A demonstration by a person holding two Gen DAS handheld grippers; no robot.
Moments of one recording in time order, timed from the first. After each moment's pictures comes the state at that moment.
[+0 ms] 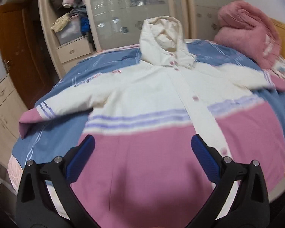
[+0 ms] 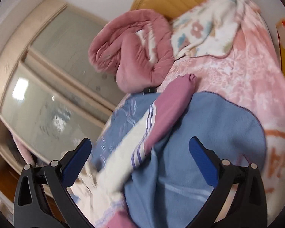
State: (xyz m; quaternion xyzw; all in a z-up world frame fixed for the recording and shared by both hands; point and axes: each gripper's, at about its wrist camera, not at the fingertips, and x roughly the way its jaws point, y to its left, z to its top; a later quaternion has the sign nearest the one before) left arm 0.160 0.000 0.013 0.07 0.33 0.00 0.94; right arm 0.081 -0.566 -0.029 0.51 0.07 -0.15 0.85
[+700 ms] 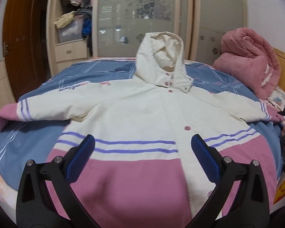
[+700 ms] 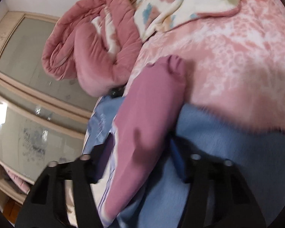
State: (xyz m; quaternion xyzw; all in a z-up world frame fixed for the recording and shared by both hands) left arm 0.193 -0.012 -0.004 0.00 0.27 -0.03 0.96; right arm 0.199 -0.650 -0.113 0.56 0.11 -0.20 0.80
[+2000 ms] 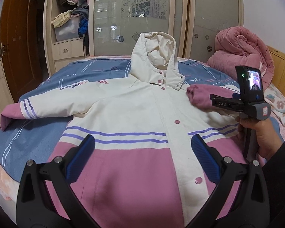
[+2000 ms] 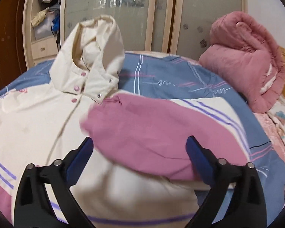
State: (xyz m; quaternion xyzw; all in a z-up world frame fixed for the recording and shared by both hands) left arm 0.159 -0.010 0.017 -0.01 0.29 -0.05 0.96; right arm 0.310 -0.245 -0.010 -0.03 0.31 -0.04 0.95
